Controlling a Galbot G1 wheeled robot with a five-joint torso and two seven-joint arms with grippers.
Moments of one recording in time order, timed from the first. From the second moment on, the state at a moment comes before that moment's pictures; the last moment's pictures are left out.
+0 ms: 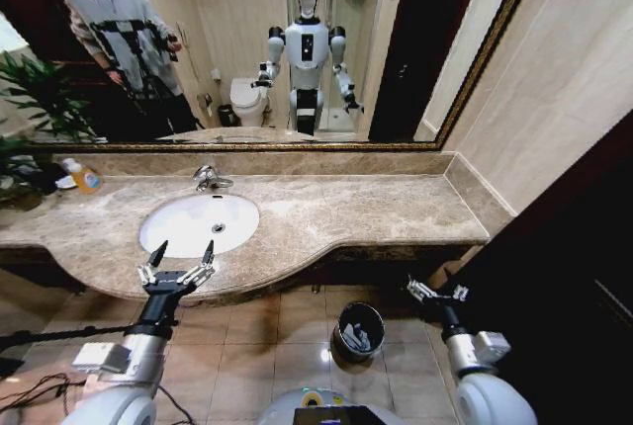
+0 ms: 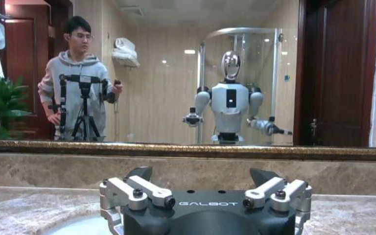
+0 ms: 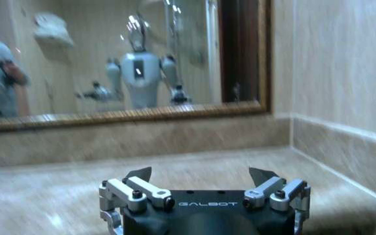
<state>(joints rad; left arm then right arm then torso) 1.84 -1.36 -0.82 -2.47 -0.37 0.04 0.05 -1.84 1.44 0.71 2.39 0.29 -0.04 0.03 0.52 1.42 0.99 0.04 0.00</state>
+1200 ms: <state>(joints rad) 1.84 -1.36 -0.82 -2.47 -0.37 0.04 0.05 -1.83 1.47 0.66 2.50 0.20 -0.06 0.02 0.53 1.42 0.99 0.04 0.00</state>
